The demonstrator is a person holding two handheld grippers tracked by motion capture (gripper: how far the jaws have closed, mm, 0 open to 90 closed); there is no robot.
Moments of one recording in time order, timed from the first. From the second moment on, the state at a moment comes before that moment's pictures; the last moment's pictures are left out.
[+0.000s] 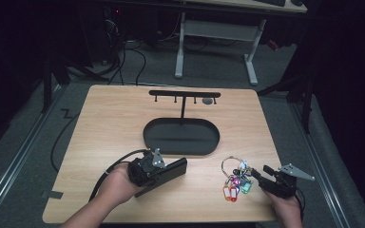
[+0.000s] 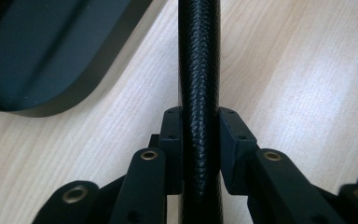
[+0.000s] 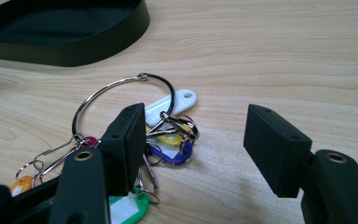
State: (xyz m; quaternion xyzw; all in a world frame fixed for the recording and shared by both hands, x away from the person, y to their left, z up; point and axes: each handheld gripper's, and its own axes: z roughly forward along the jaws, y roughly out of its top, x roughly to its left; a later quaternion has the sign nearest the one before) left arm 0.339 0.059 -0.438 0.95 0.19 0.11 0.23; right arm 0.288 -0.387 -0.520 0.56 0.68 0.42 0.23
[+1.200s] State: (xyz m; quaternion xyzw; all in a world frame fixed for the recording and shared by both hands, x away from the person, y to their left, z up) left arm 0.383 0.034 -0.400 0.95 0.11 0.19 0.23; right arm 0.281 -0.389 -0.520 0.55 0.68 0.44 0.22
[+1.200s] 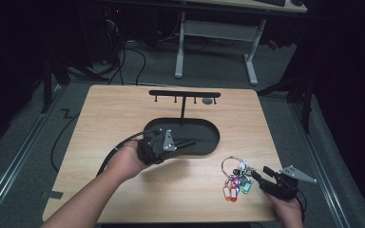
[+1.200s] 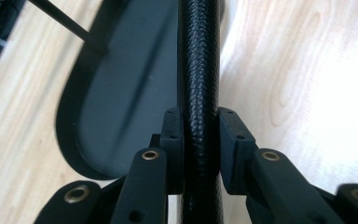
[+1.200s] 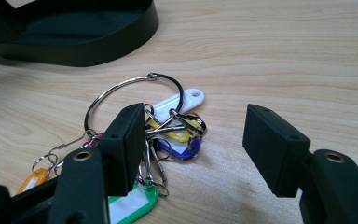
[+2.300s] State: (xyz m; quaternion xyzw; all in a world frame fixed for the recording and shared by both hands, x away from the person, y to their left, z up) left arm 0.430 -0.022 -0.418 0.94 0.00 0.27 0.22; right arm 0.271 -0.382 -0.519 0.53 0.70 0.42 0.24
